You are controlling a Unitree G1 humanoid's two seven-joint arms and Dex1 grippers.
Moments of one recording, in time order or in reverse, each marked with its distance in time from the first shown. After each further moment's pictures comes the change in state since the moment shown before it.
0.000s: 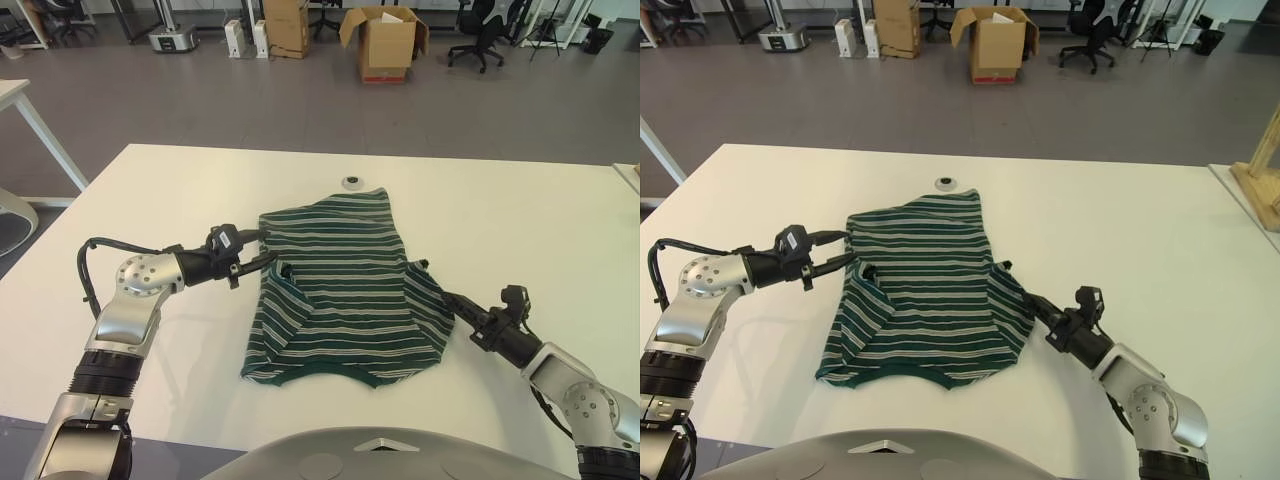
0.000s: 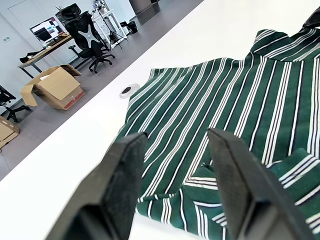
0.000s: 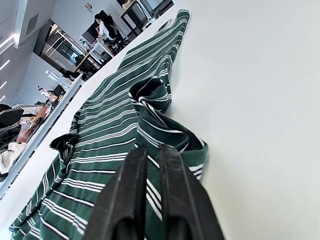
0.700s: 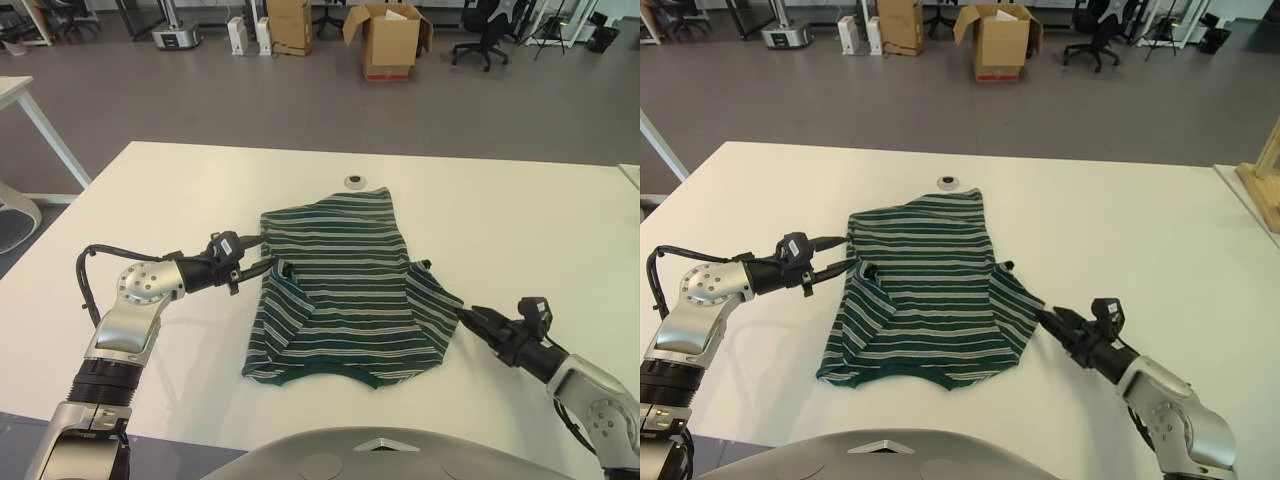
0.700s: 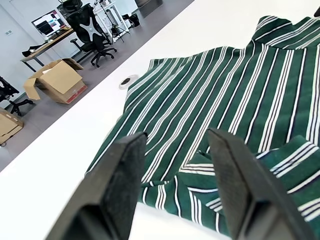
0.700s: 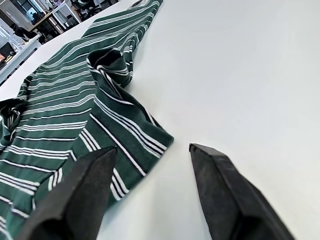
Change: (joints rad) left arm 0.043 -0.002 0.000 -0.028 0.029 -0.006 0.024; right arm 0.096 -0.086 -0.018 -0.056 -0.158 -0.086 0.007
